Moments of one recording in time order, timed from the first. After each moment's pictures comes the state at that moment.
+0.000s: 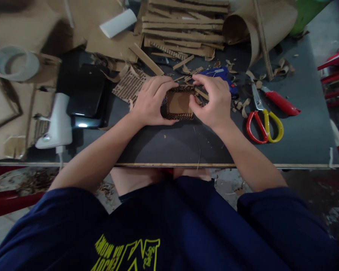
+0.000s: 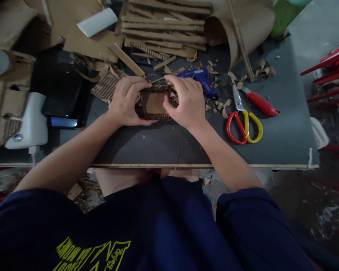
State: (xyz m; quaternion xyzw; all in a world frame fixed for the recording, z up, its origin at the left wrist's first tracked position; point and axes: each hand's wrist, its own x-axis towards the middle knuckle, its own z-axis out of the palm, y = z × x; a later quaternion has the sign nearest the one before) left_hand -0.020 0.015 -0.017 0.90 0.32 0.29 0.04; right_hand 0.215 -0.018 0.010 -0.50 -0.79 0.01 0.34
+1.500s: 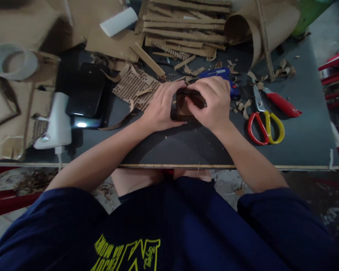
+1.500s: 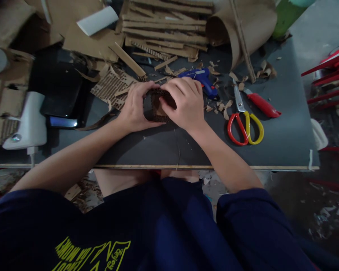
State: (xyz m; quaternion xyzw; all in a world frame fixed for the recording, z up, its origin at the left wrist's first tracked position) left_hand 0.001 0.000 -0.026 0.89 0.29 0.34 0.11; right_hand 0.210 -0.018 0.004 -0.49 -0.81 -0.04 0.32
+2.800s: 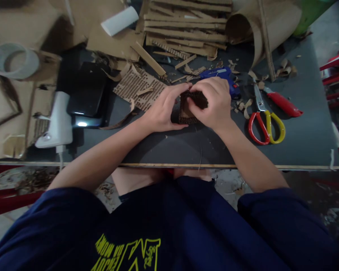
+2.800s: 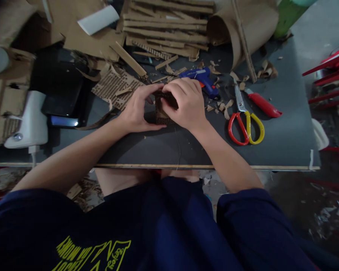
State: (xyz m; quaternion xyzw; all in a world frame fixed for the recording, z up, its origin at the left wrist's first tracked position) left_hand 0.000 0.000 -0.021 0.91 0.28 0.30 0.13; right_hand 0.211 -0.018 0.004 -0.48 -0.82 -0.02 0.33
